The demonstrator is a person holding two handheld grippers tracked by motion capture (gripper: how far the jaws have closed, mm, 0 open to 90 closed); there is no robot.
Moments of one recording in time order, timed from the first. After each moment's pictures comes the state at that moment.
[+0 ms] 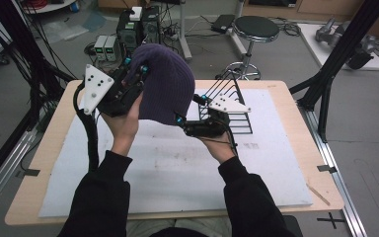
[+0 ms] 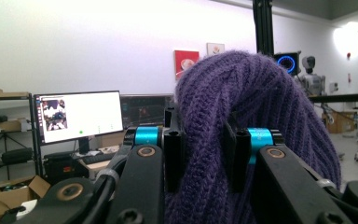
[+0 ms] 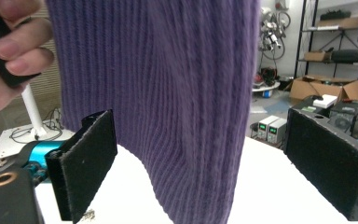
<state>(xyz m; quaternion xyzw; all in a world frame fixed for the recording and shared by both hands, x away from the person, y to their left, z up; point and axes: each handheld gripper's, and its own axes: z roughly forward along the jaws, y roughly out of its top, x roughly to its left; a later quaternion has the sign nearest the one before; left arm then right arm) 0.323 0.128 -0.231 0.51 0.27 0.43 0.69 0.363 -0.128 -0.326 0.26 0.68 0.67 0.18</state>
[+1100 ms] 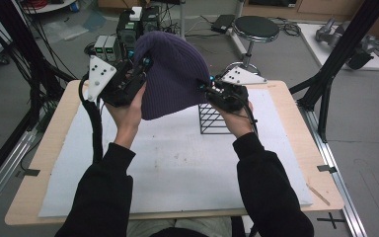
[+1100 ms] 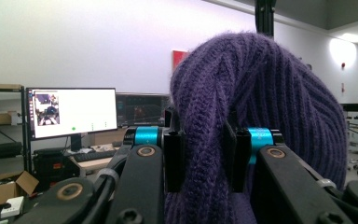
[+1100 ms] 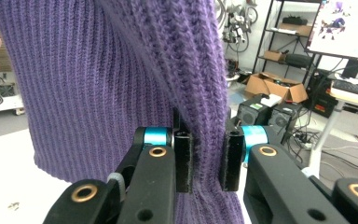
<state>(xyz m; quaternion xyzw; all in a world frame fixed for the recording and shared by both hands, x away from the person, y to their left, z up) 0.351 0.125 -0.230 0.51 0.28 0.41 0.70 0.396 -0.164 -0.267 0.25 0.71 0.59 0.27</state>
